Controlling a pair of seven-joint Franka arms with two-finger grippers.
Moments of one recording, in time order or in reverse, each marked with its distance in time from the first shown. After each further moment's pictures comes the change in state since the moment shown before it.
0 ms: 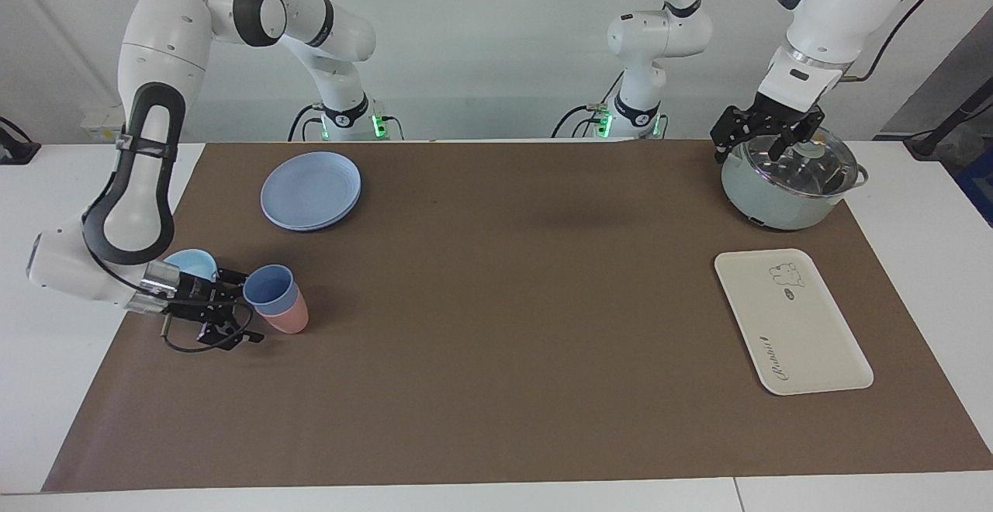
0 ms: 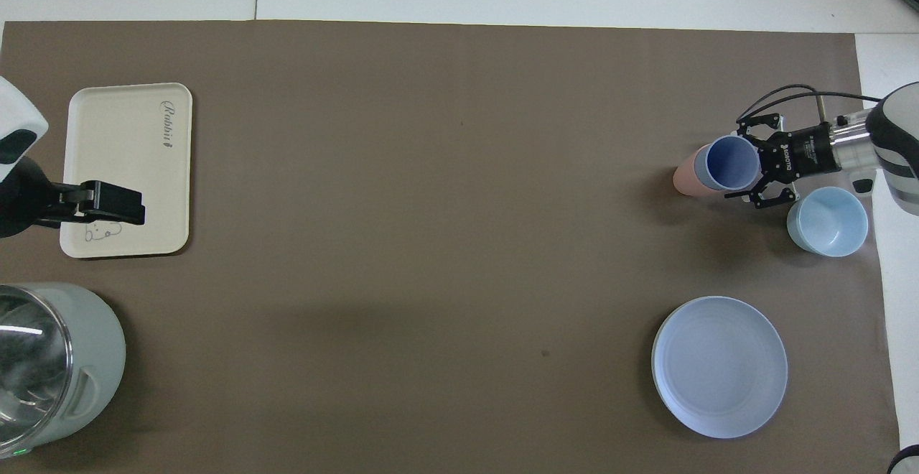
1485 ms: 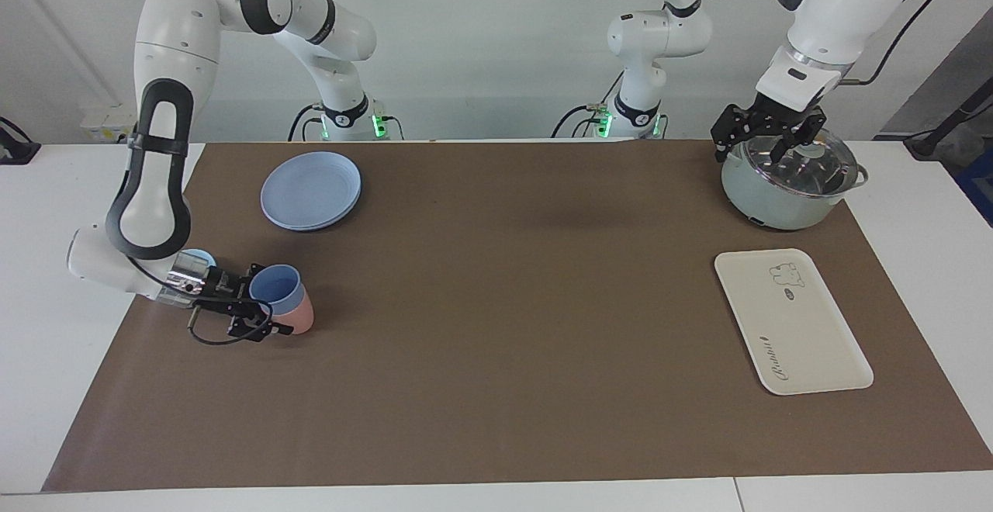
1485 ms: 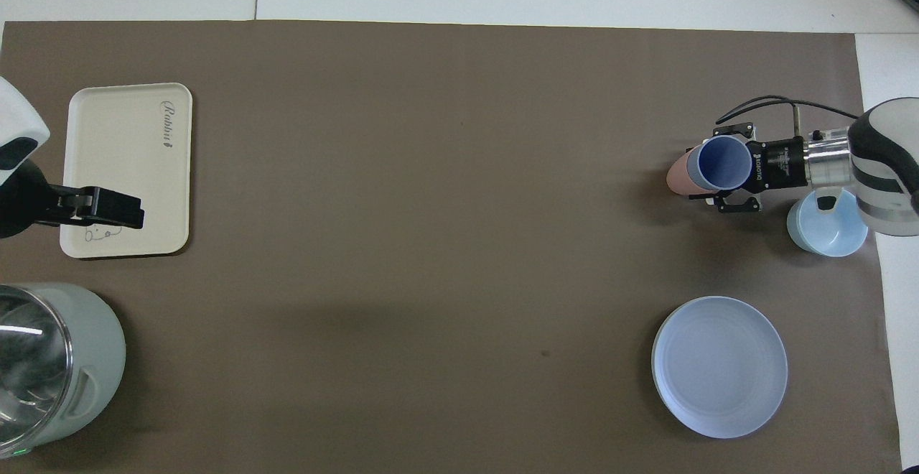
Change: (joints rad) left arm 0.001 0.000 0.003 -0.004 0.000 0.000 0.076; right arm 0.035 -0.058 0.002 -0.149 0.191 0.053 -0.035
